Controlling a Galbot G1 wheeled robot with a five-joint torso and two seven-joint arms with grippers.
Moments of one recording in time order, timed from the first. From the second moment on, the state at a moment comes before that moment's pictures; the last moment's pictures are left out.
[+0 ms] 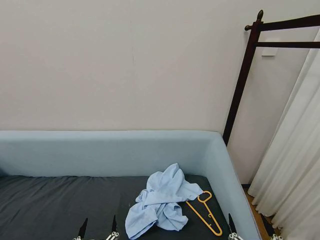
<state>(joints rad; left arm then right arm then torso) 1.81 -1.40 -0.41 -2.09 -0.06 -0.30 -0.29 -1.92 1.39 0.58 2.21 0.05 0.32 0.16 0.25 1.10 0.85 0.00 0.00</state>
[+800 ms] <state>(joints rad) 1.86 -1.39 -0.43 -2.02 -0.07 -0.36 -0.29 -1.82 1.19 0.50 2.19 0.29 0.02 0.23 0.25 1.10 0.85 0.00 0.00</state>
